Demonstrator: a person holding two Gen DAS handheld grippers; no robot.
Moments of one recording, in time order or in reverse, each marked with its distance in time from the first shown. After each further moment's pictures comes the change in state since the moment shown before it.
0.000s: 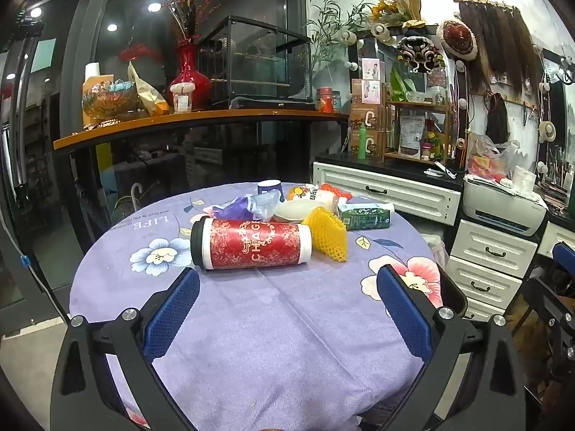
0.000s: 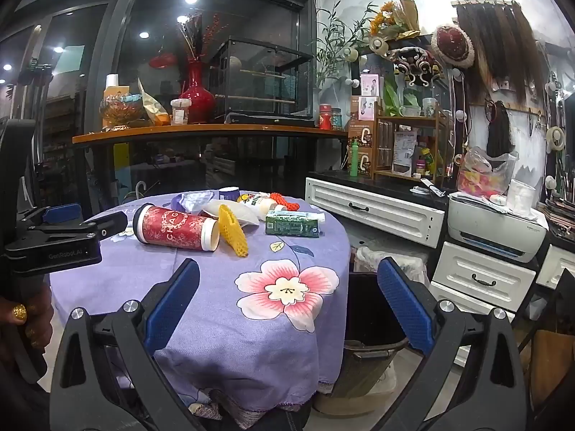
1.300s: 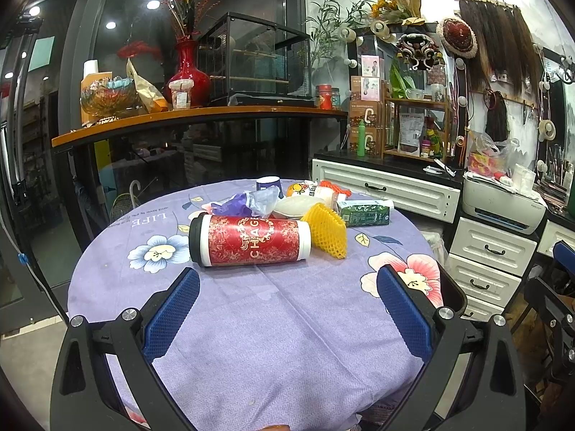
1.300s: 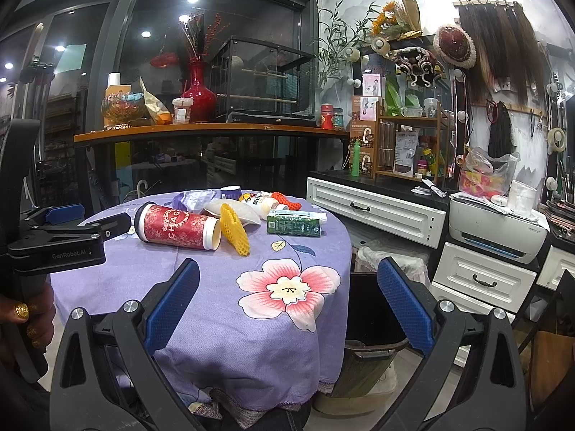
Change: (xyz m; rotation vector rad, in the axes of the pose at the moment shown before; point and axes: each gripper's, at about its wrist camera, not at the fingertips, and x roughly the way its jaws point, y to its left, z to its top) left arm -0.001 0.001 0.000 0.004 0.014 0.002; right arm 0.001 0.003 0.002 -0.006 0.003 -0.002
